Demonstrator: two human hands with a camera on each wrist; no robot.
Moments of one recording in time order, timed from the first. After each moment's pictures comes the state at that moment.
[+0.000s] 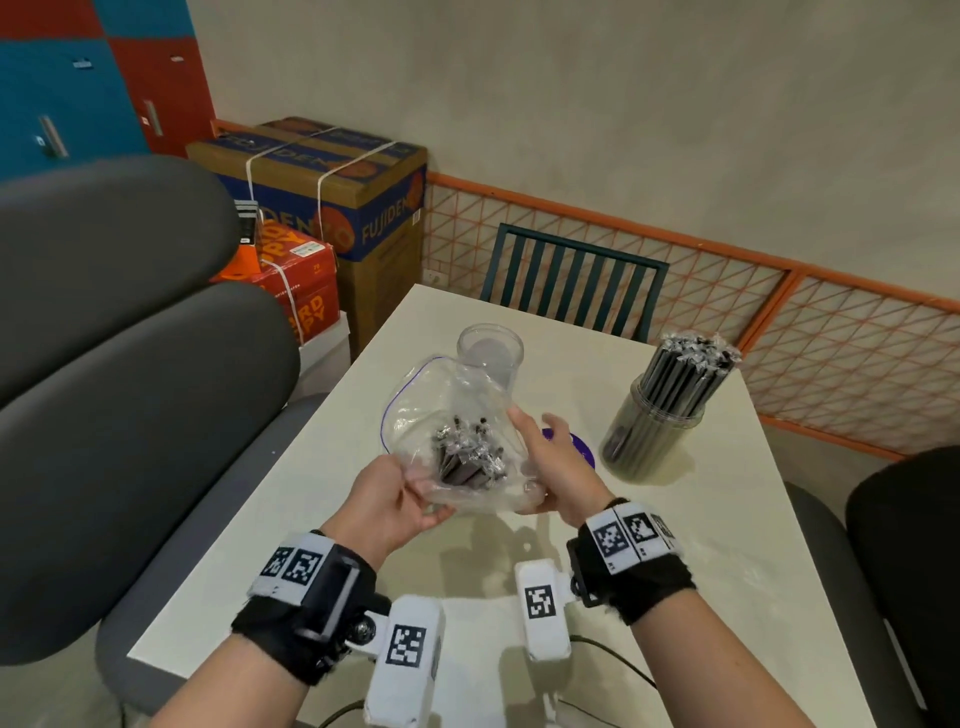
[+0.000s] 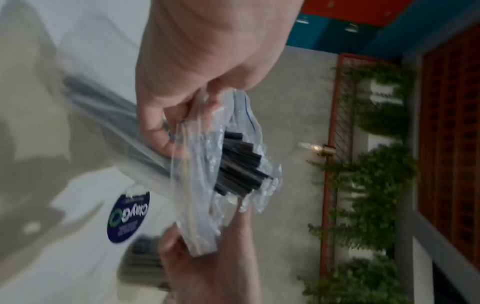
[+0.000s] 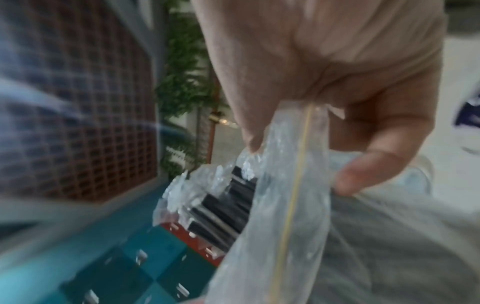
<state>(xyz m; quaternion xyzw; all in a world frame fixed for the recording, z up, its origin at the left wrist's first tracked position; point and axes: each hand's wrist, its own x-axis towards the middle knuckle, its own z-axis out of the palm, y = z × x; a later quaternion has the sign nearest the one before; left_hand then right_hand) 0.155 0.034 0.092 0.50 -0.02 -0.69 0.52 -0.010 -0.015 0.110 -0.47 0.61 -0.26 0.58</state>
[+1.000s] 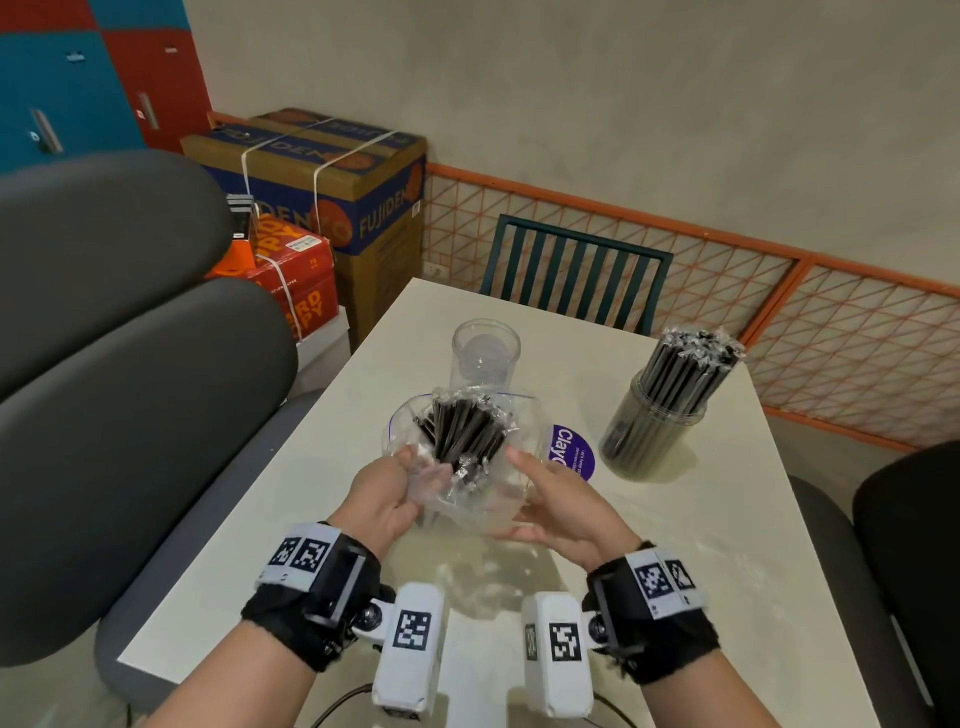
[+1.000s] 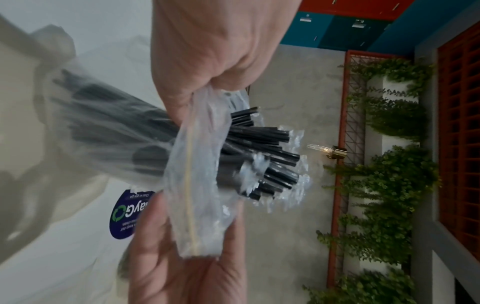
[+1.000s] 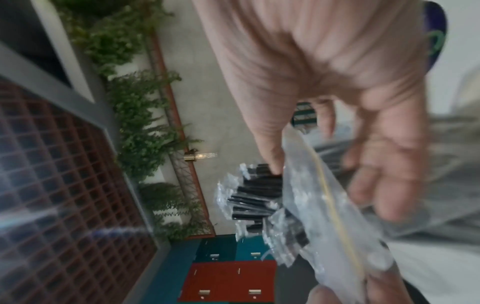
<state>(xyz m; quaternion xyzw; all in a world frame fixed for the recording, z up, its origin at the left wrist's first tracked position) 0.145 0.015 0.086 0.48 0.05 -0.65 0.59 -0.031 -0.007 0.084 -0.31 0.51 -0.28 0.75</state>
